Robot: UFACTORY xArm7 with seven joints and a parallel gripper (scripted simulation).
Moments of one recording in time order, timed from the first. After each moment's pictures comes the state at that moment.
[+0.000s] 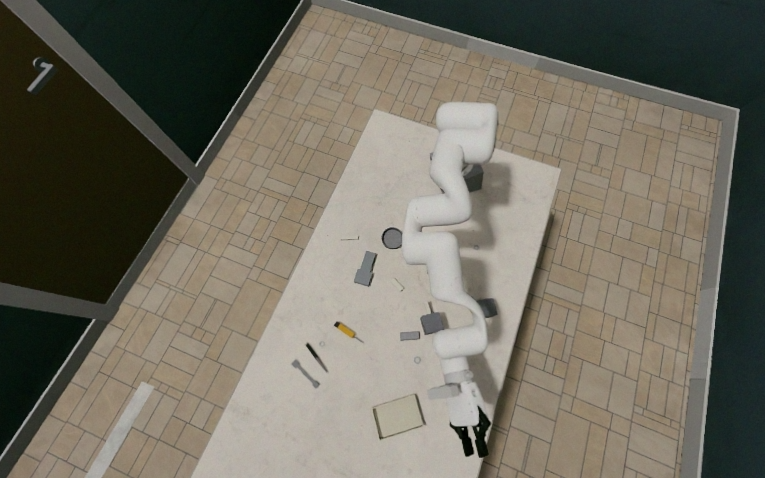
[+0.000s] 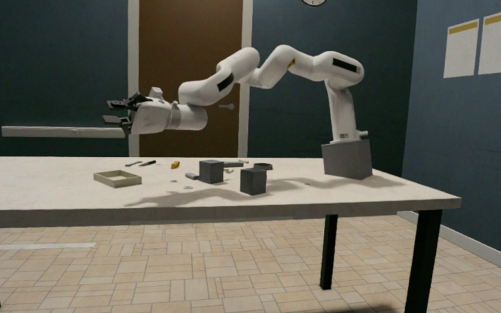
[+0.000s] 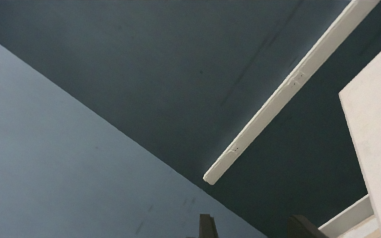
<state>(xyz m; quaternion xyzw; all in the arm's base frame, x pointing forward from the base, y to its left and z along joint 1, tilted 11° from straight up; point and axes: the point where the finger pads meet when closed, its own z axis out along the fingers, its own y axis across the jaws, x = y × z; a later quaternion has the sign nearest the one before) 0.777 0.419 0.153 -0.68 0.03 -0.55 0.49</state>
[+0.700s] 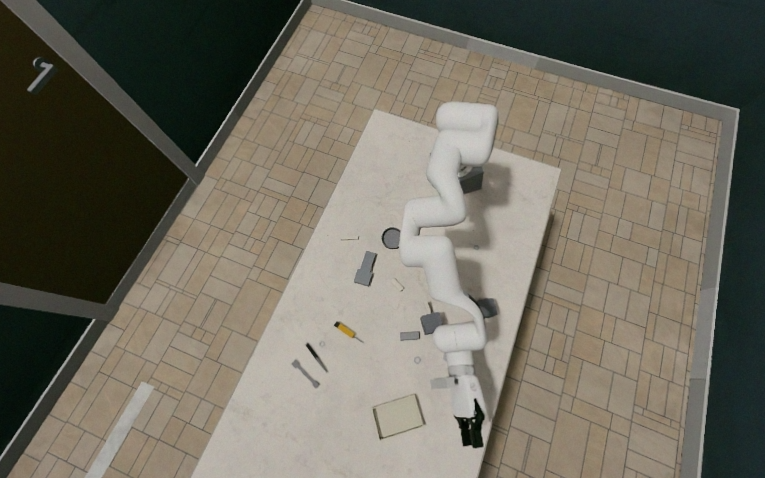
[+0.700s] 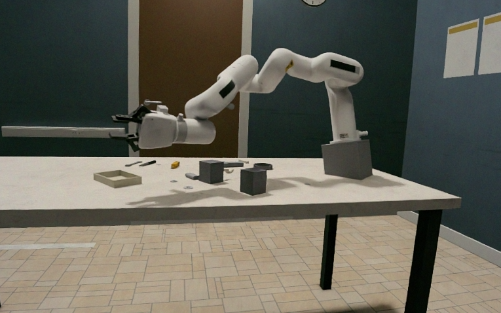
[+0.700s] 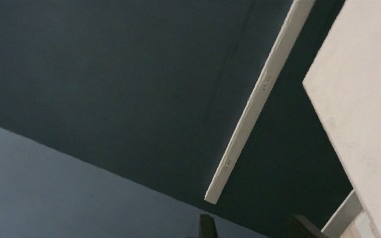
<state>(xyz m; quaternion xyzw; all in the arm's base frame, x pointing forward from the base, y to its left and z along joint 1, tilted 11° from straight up) 0.770 0.410 0.115 -0.65 0.14 -0.52 0.54</state>
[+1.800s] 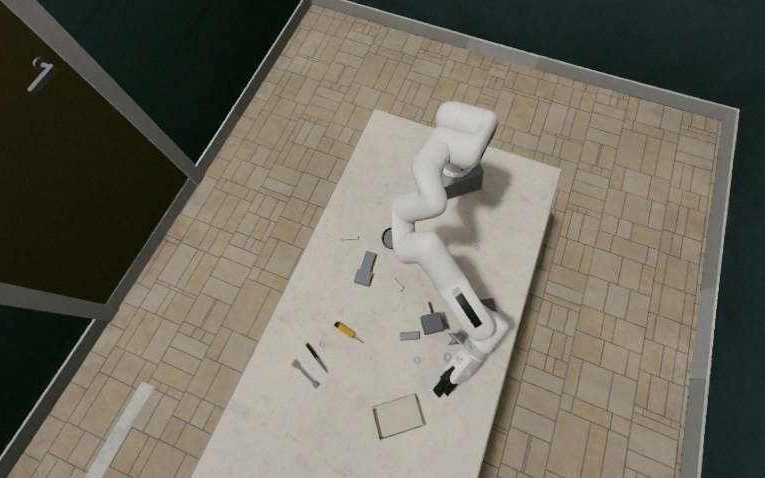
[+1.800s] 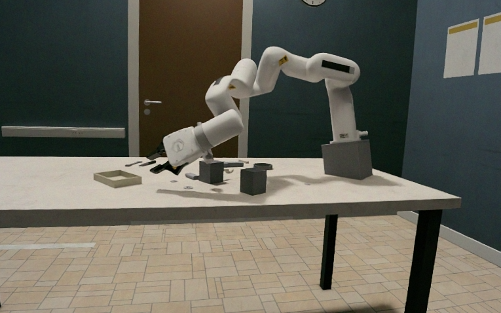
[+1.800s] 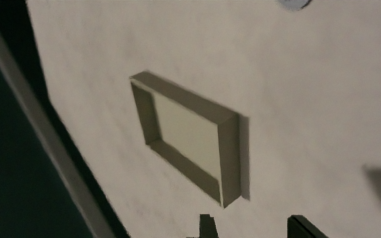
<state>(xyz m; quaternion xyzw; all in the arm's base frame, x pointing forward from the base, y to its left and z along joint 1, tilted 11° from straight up) 0.709 0.295 0.011 -0.39 0.72 -0.37 0.44</state>
